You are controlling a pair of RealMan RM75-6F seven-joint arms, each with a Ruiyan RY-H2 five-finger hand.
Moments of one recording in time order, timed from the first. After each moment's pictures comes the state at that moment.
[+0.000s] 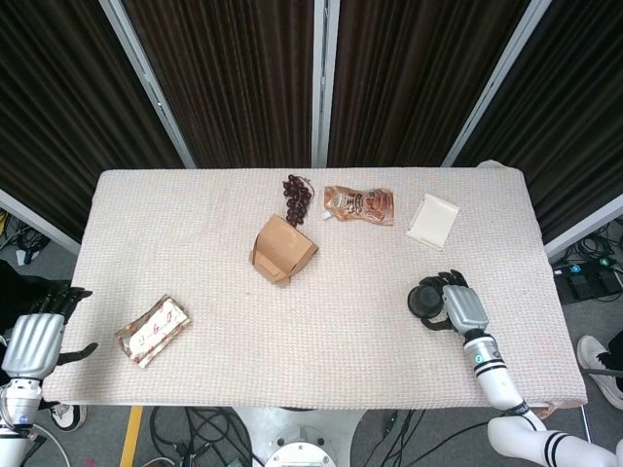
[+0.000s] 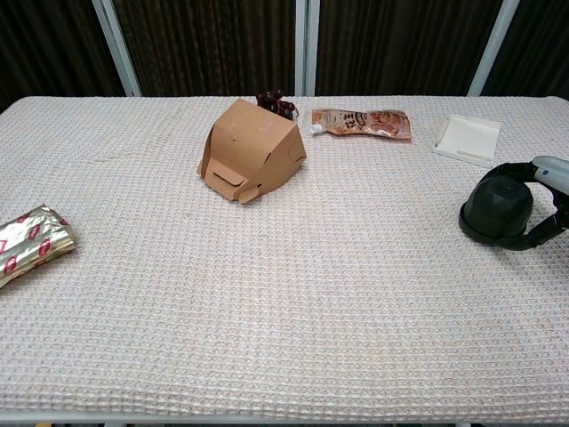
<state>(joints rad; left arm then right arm) -0.12 -1.21 -0.03 -1.51 1.47 1.43 0.02 0.44 -1.56 0.12 -1.23 -1.25 0.98 0.11</state>
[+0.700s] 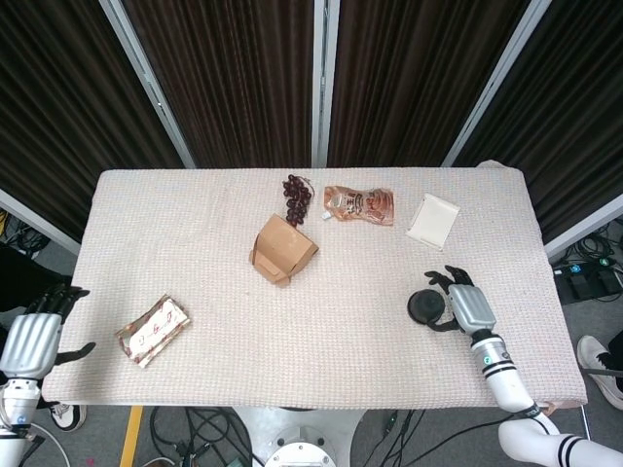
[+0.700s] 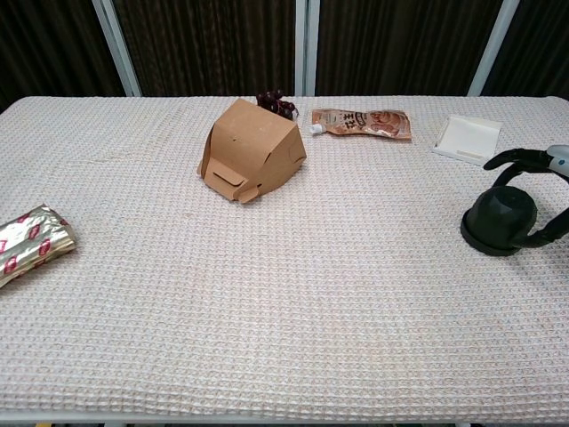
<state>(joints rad) -0.11 -1.21 -0.03 -1.51 1.47 1.44 0.02 0.43 -1.50 0.11 -1.28 -1.29 1.00 0.14</state>
